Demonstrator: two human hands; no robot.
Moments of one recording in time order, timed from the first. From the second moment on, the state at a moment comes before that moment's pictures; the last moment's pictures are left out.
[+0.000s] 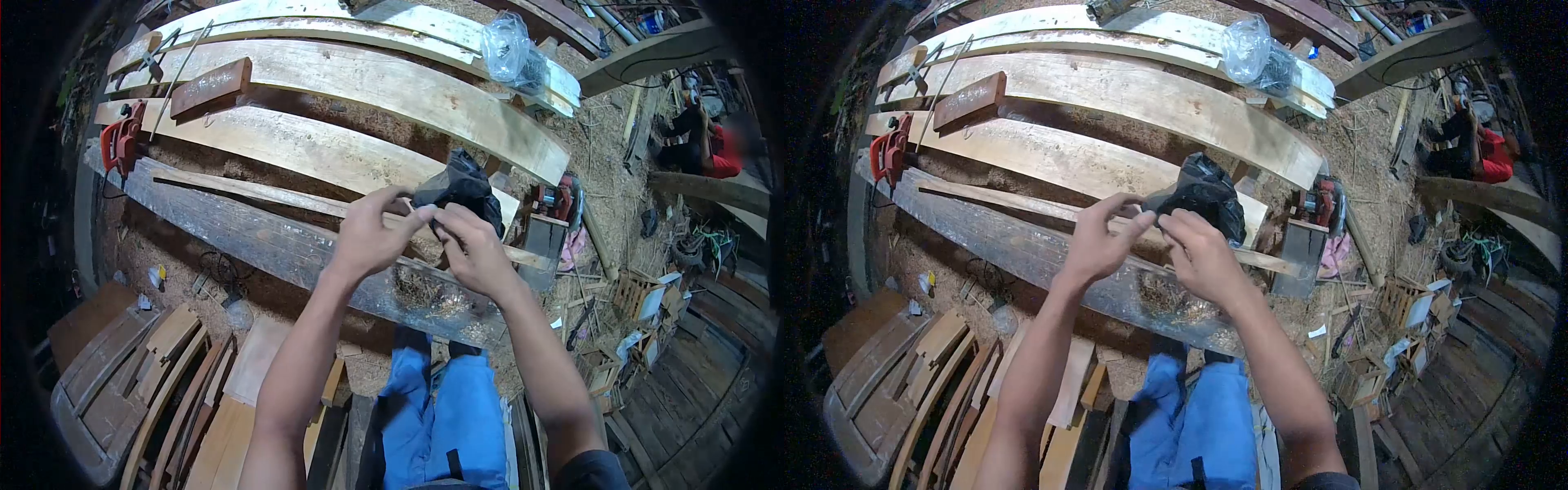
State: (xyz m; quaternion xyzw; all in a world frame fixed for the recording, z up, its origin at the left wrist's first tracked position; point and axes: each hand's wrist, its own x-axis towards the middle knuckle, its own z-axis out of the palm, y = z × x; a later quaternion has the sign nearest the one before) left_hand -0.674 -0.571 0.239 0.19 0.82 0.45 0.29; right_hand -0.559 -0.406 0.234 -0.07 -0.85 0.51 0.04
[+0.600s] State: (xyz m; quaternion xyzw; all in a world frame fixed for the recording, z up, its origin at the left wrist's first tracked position) left_hand -0.669 -0.565 0.200 0.00 0.75 0.56 0.36; right_hand -0.537 -0.367 0.199 -0.21 -0.94 0.27 0.04
